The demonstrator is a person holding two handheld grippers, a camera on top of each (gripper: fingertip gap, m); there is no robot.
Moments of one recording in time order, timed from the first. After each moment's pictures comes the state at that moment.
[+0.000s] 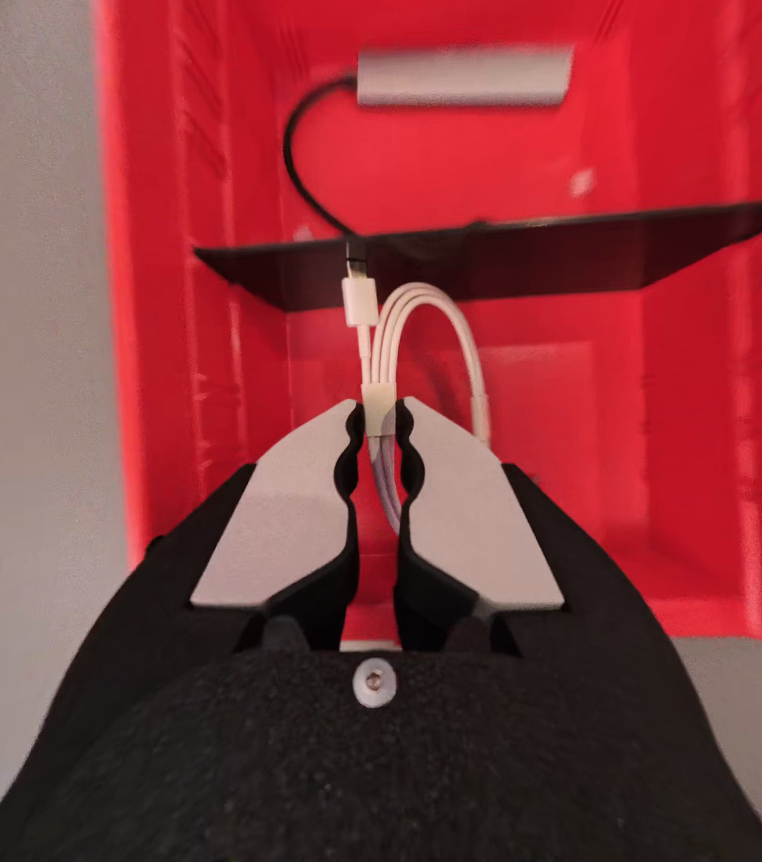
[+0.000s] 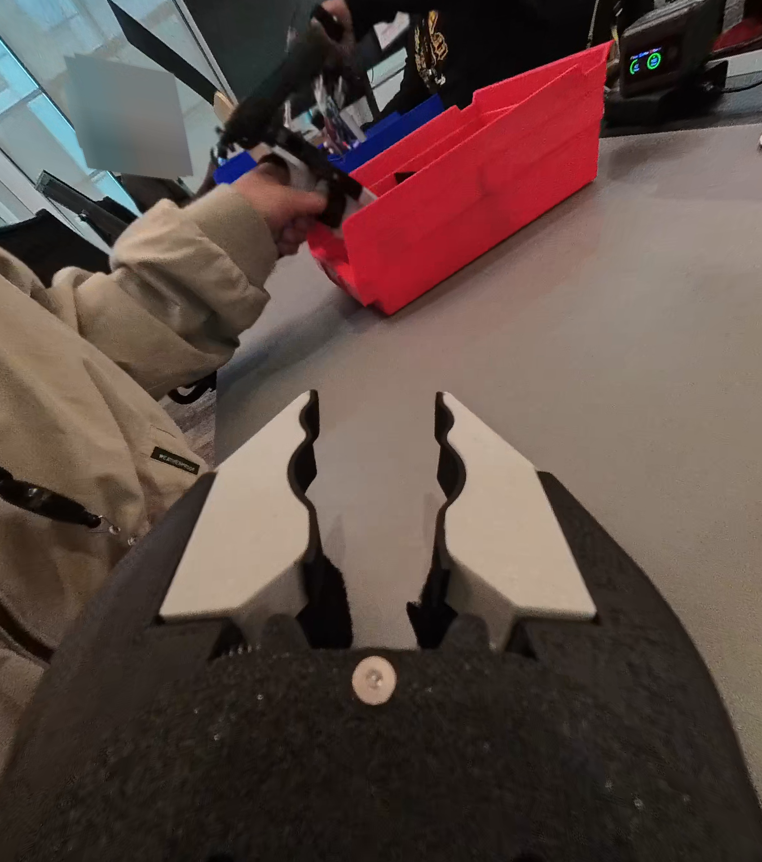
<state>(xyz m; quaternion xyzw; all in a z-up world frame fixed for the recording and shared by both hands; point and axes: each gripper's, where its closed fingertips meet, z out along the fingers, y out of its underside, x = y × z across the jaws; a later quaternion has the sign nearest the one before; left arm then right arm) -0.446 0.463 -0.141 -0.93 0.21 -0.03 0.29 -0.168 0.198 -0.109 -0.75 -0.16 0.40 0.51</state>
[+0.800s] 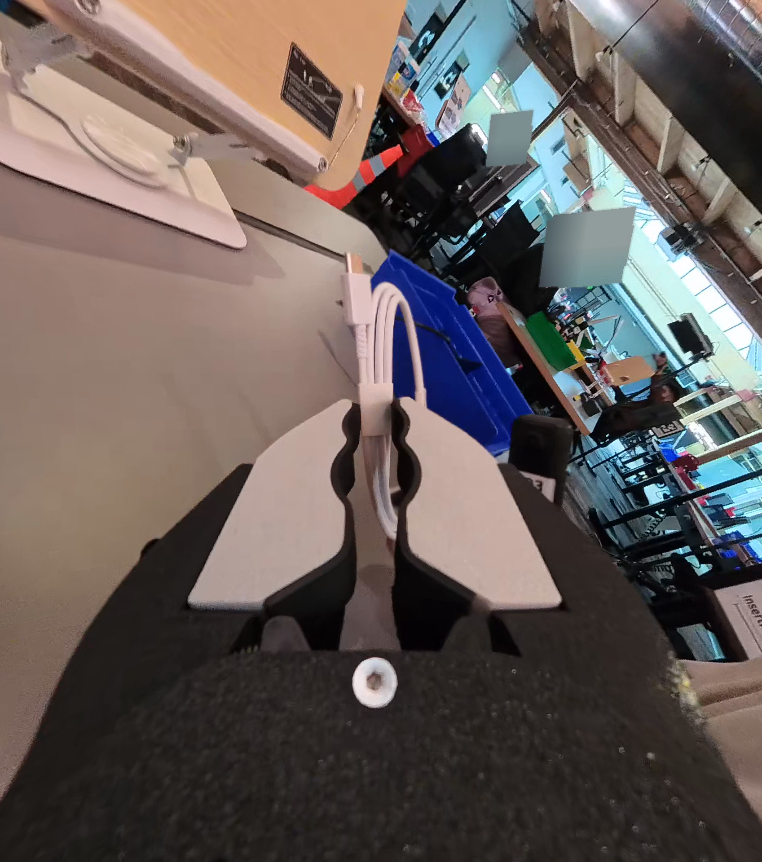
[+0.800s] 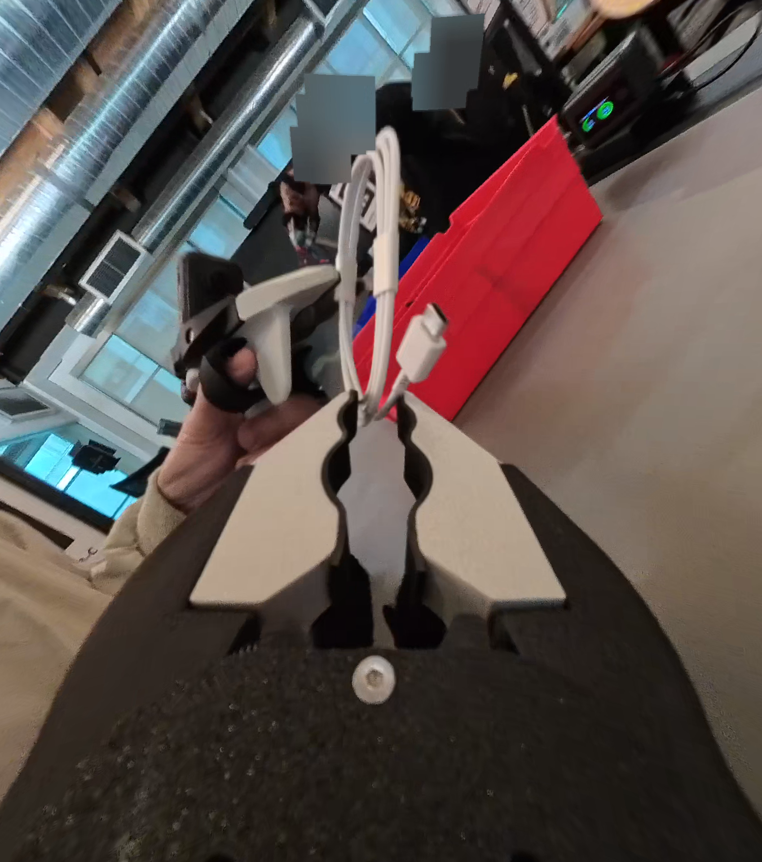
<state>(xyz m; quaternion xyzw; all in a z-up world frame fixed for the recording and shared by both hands) -0.219 0.294 -0.038 -0.74 0.20 -0.55 0.33 -0.210 0.246 -0.078 -0.68 0.06 0.51 0.52</state>
